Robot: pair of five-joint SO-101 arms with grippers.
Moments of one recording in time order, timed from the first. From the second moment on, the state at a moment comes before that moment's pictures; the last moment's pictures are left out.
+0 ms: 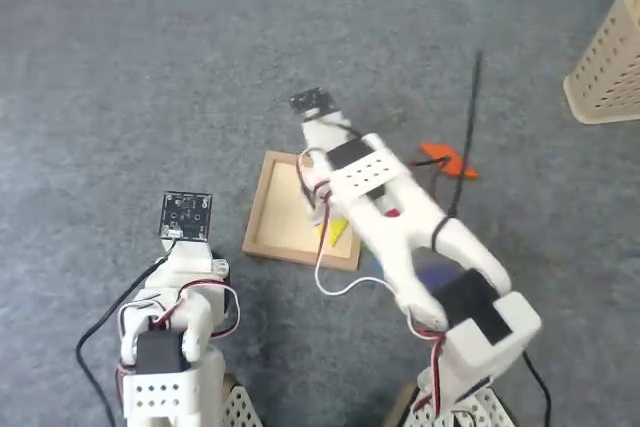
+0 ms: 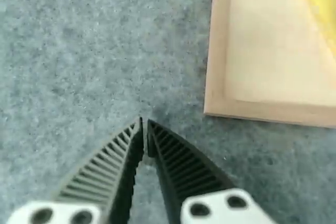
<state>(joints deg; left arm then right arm) -9.2 -103.5 97.1 72.0 -0.9 -34.1 8.4 14.6 63.0 -8.2</state>
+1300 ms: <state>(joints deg) -9.2 -103.5 97.1 72.0 -0.9 -43.3 9.8 23.1 46.0 -4.0</state>
